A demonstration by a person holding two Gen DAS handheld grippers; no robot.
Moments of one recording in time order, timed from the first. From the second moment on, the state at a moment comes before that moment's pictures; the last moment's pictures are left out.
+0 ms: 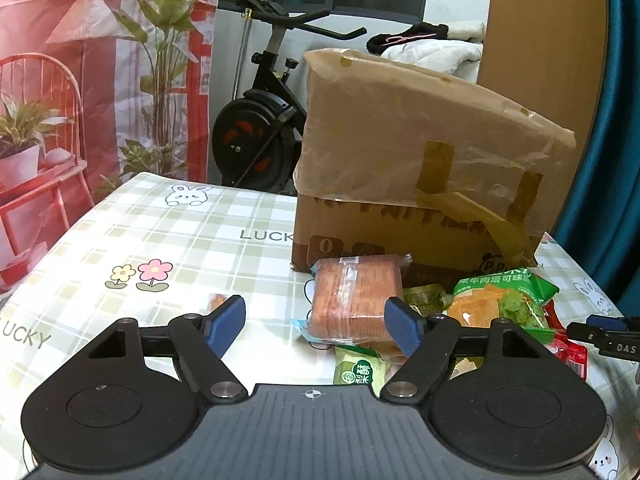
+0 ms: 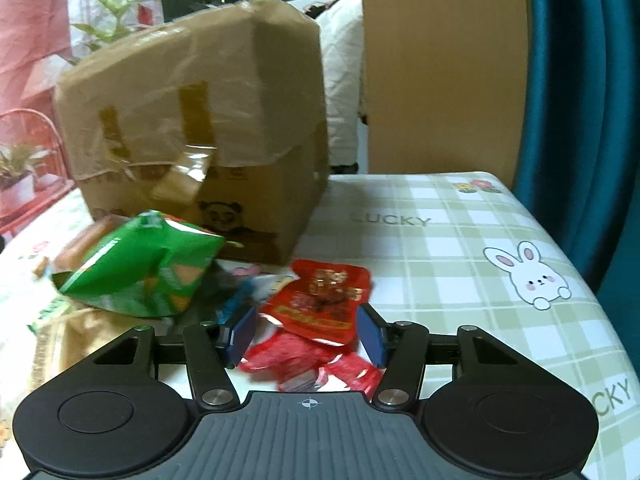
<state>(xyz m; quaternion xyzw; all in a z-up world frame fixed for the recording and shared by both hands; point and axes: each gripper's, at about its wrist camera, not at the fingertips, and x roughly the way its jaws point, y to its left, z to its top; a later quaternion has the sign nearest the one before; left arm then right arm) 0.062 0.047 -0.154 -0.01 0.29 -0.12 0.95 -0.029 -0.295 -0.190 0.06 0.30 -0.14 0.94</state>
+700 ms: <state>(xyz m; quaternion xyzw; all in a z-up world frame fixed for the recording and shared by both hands) 0.070 0.052 -0.165 -0.01 0.30 -0.11 0.95 0.024 -0.327 -0.222 0.13 0.31 -0.20 0.92</state>
